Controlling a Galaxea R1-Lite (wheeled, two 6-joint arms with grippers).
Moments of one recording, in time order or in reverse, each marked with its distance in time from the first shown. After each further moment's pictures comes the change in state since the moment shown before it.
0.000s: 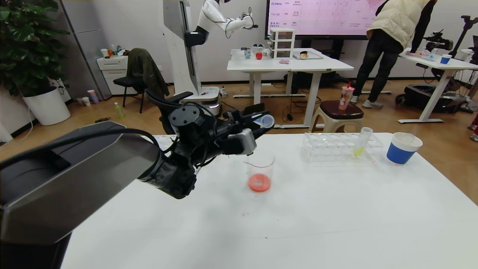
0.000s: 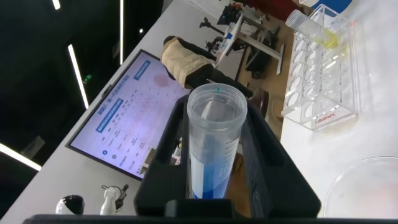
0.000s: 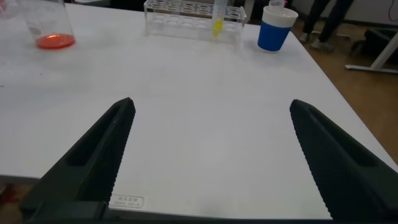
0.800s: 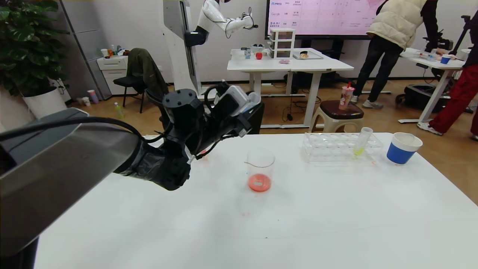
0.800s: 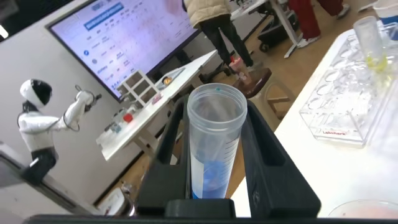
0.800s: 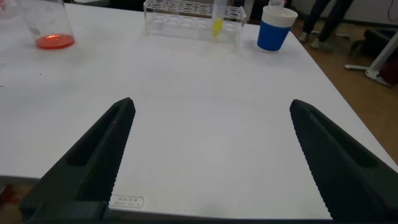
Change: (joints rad) left arm -0.020 -0.107 -0.013 0.153 0.333 -0.381; right arm 0.000 0.000 0.000 0.000 0.000 0.000
